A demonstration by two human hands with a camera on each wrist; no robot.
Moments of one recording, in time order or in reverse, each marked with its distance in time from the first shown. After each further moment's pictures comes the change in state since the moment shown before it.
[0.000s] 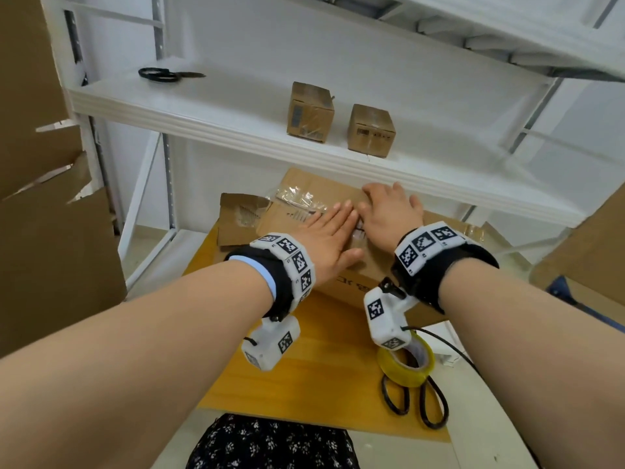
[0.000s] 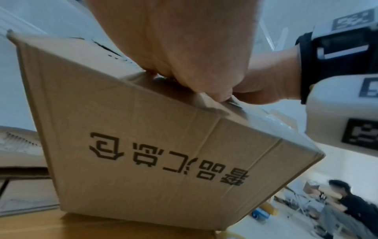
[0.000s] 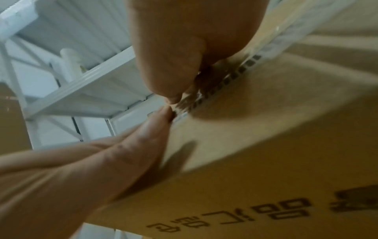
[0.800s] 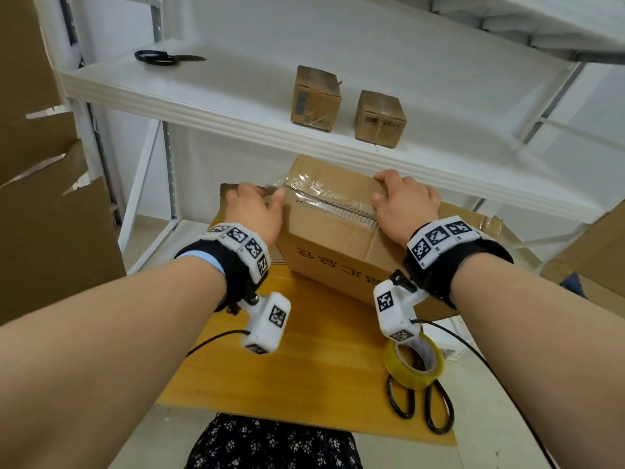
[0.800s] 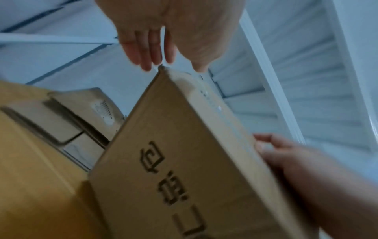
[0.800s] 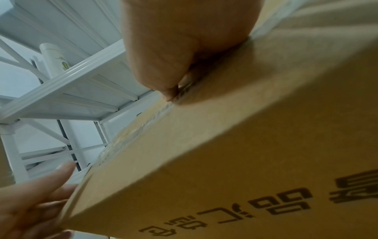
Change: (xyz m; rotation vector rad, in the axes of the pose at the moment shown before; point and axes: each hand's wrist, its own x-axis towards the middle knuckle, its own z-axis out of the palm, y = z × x) left_hand -0.012 -0.071 0.002 -0.626 0.526 -0.801; right_hand 0.013 0.010 0.003 0.031 0.098 0.014
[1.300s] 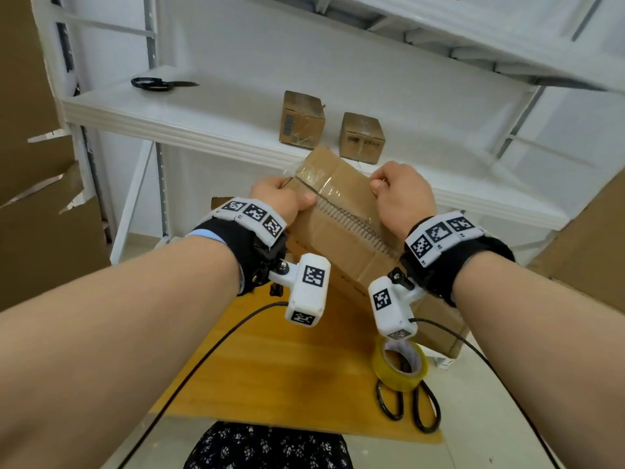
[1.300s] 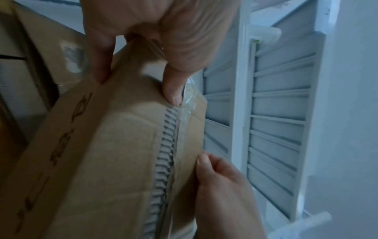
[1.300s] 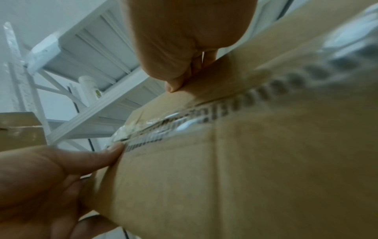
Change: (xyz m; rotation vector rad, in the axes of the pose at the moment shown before) left_hand -0.024 0.076 -0.029 -0.645 -0.259 -0.183; right_hand -0.009 -0.012 -0.058 0.231 0.156 0.017
